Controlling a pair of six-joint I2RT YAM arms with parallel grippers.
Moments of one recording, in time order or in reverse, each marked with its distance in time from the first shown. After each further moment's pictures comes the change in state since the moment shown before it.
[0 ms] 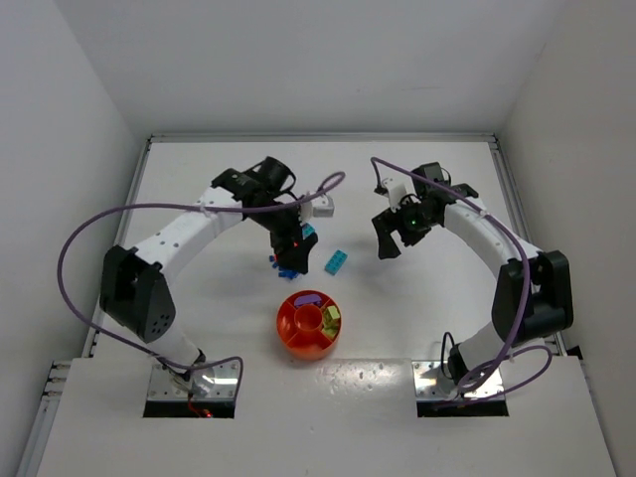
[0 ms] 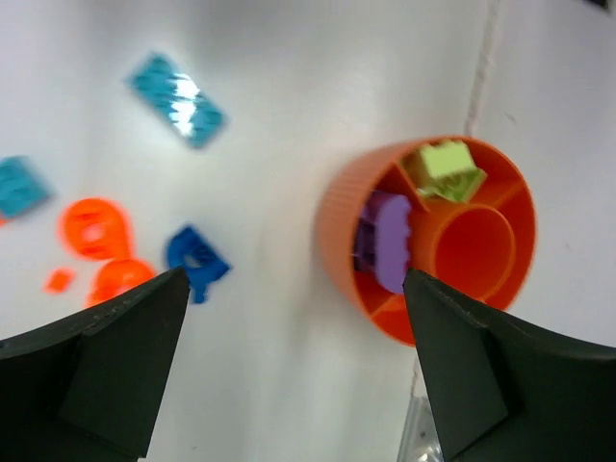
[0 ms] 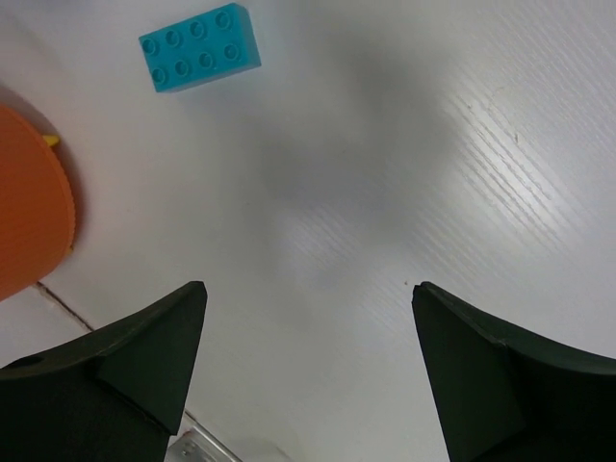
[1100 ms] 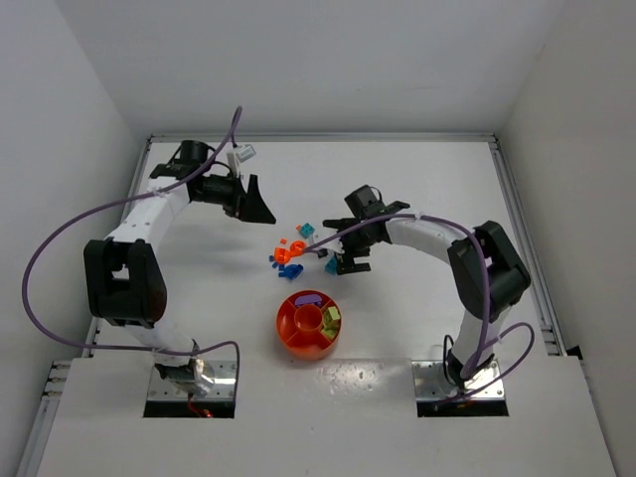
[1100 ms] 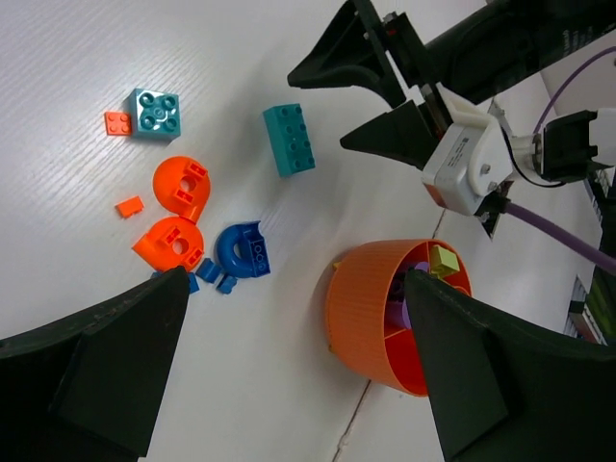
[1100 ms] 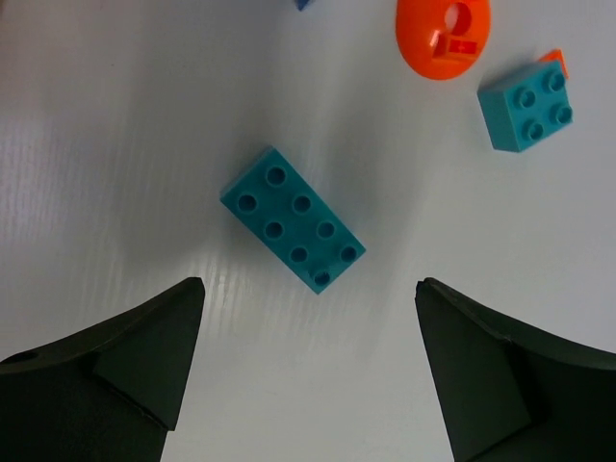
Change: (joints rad) left arm 0.503 0.010 -0.089 0.291 0.312 -0.435; right arm 0.325 0.223 -0.004 0.265 -0.030 -0.877
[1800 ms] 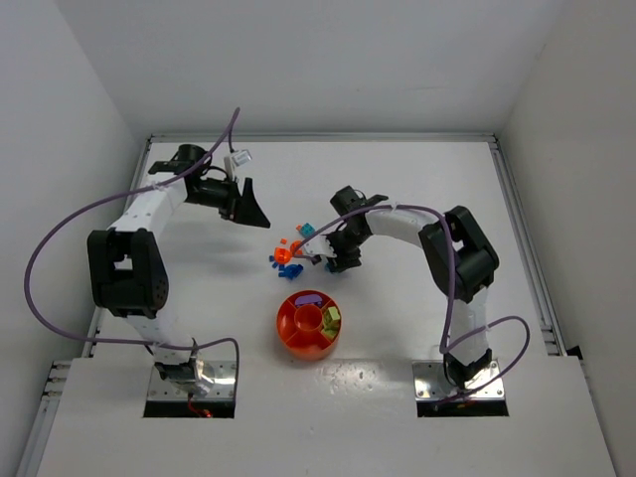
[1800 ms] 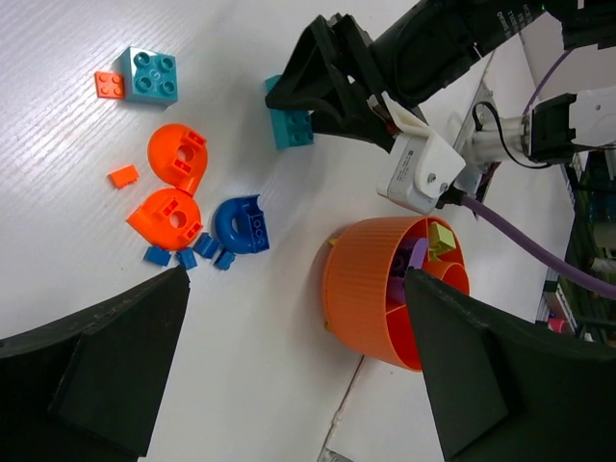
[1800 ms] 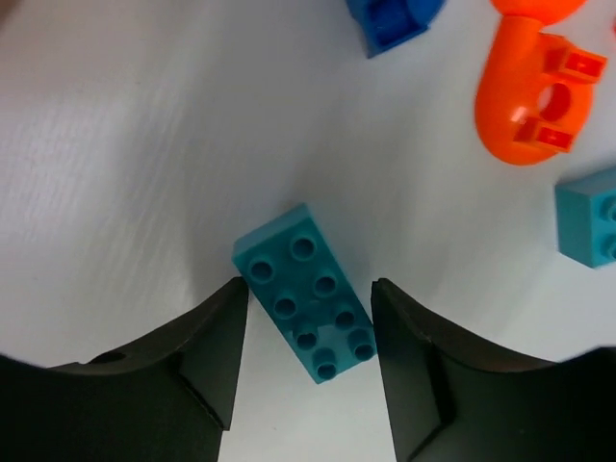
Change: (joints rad) left arm 0.045 0.065 0.029 -0.126 0.039 0.105; right arm 0.028 0.223 0.175 -0.146 -0.068 -0.181
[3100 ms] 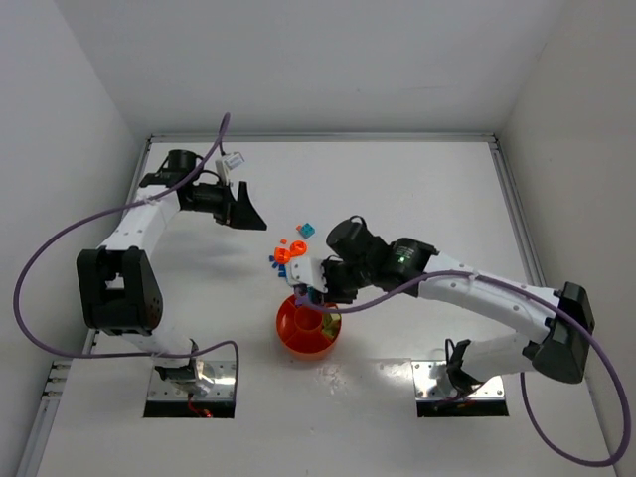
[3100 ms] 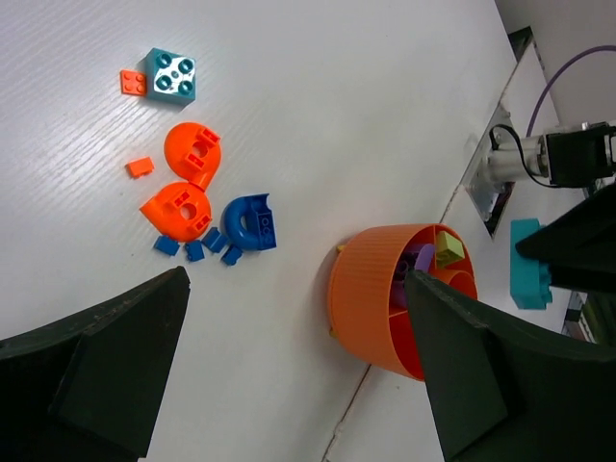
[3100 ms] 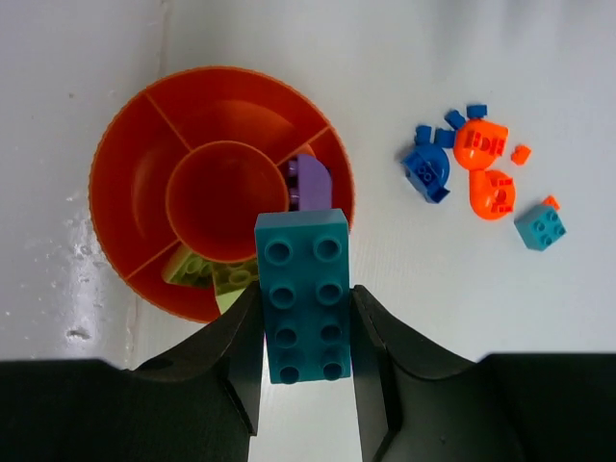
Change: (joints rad) left arm 0.022 -0.111 -0.112 0.106 -0.029 -0.074; right arm 0.397 -0.680 -0.195 -0.010 0.184 0.755
